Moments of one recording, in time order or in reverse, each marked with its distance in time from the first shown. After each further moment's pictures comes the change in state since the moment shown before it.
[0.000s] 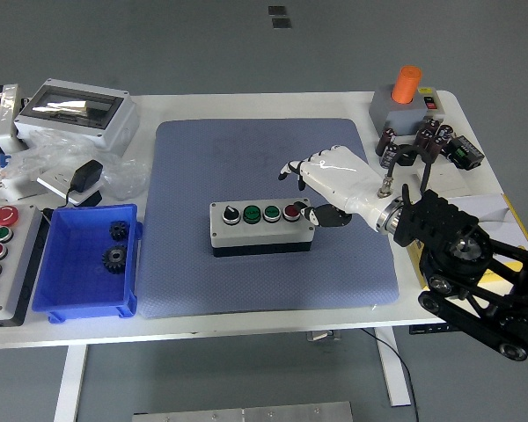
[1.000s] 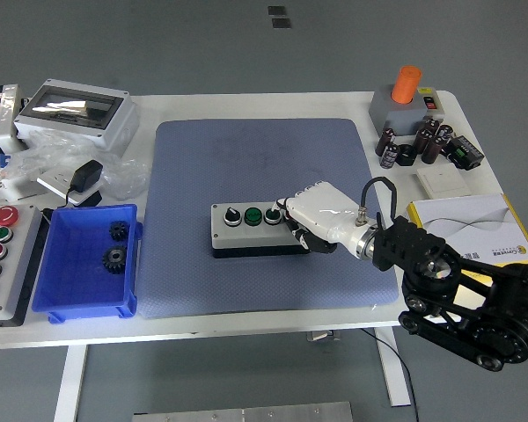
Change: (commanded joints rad) left arm -0.004 0.002 0.000 0.000 0.003 0.000 0.000; right arm 0.012 0.066 -0.128 -0.112 0.014 -0.015 -0.014
